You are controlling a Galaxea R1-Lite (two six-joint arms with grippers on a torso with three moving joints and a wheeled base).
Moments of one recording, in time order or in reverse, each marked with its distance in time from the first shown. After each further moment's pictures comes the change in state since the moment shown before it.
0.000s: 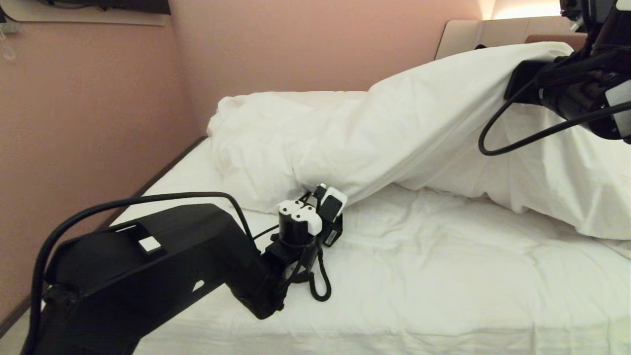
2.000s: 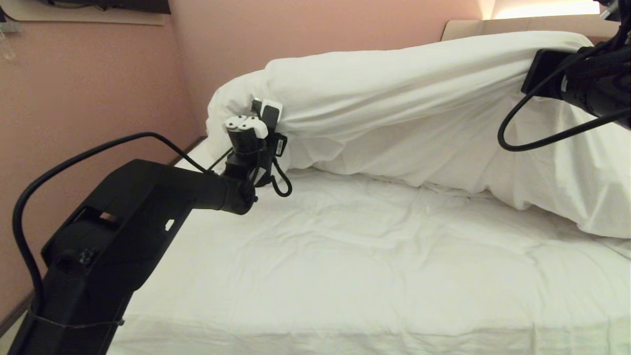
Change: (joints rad) left arm 0.314 0.064 -0.679 0.320 0.060 -0.008; right arm 0.000 -0.076 0.024 0.046 0.023 0.052
